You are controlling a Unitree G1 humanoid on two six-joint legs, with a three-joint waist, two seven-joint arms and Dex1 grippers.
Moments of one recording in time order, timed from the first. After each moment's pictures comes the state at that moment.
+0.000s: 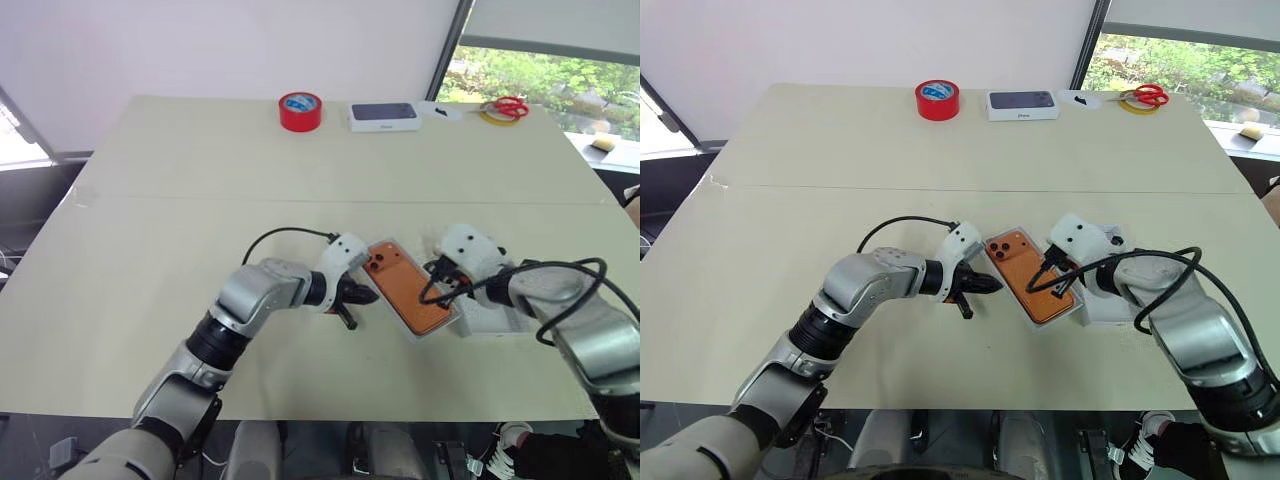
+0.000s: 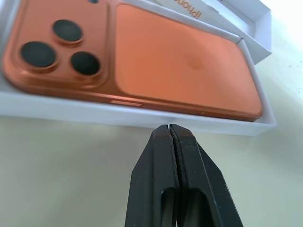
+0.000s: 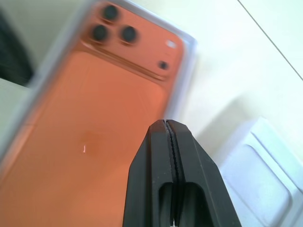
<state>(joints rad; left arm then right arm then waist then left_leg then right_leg) -0.66 0.21 -0.39 -0.04 -0.42 1.04 -0.65 -0.32 -0.86 0.09 -0.44 0.13 0.95 0.67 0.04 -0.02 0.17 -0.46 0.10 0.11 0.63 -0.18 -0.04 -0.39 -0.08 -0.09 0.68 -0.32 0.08</state>
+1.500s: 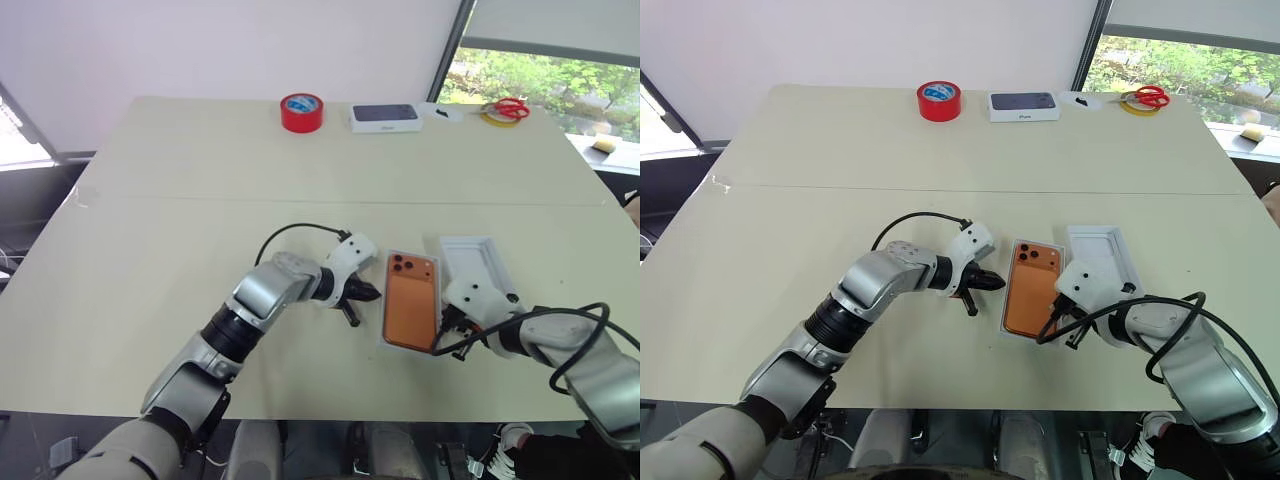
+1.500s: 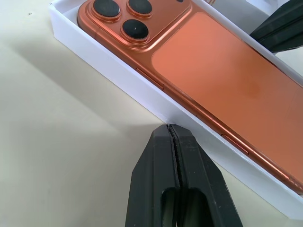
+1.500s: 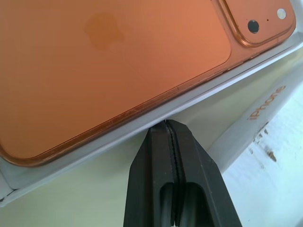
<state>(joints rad) -0.72 0.17 -0.48 0.10 -0.27 0.92 -0.74 -0.02 -0.91 0.03 -0.67 0.13 1.03 0.71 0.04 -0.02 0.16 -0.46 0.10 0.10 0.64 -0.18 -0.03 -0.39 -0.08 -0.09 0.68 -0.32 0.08</state>
